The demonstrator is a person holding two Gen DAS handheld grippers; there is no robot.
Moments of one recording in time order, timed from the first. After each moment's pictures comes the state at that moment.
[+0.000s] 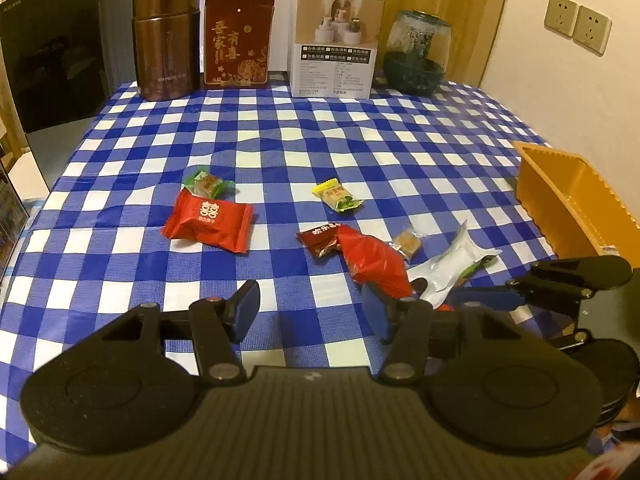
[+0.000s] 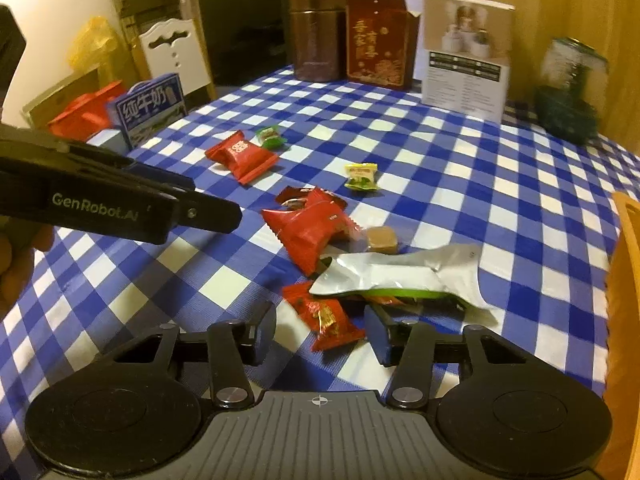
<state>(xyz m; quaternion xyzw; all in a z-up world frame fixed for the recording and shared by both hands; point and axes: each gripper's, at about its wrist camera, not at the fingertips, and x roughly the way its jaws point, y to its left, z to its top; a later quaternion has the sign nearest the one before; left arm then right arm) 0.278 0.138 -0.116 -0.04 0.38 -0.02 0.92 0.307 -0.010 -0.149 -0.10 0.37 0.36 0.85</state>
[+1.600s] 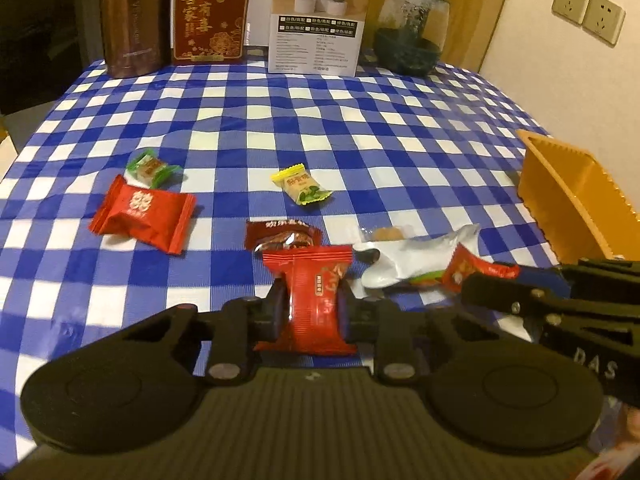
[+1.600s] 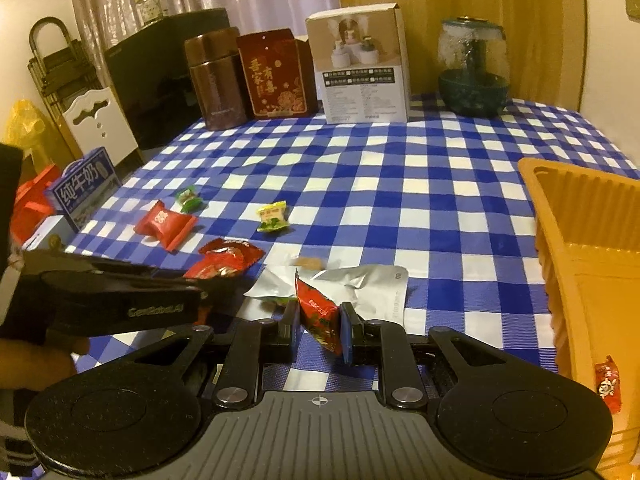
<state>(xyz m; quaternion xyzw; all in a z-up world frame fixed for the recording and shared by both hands) 0.313 0.109 -0.143 -0.06 0.41 -0.03 0.91 0.320 -0.052 -0.122 0.01 0.36 0.26 0.90</state>
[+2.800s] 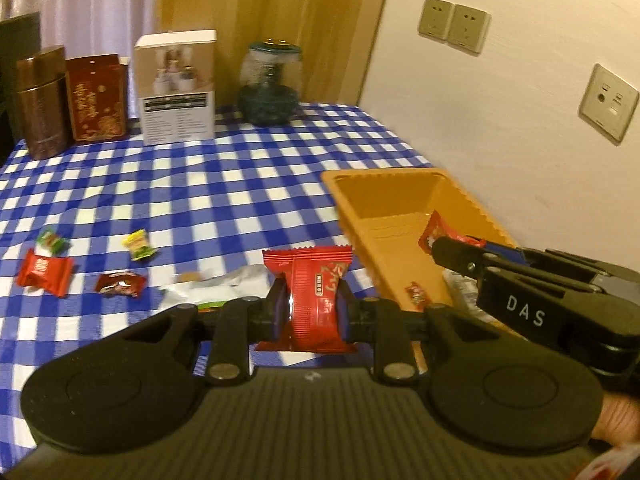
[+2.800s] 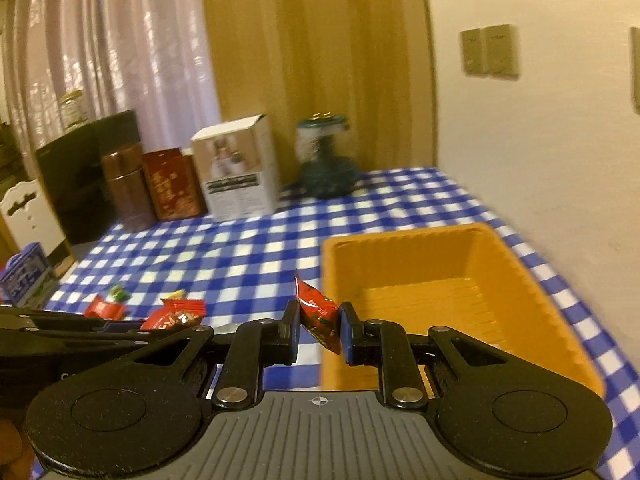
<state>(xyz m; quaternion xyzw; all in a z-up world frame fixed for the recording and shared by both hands) 0.265 -0.022 -0.056 -0.05 0.35 -0.13 0.93 0.250 -0.169 -0.043 0.05 0.27 0.10 0.96</state>
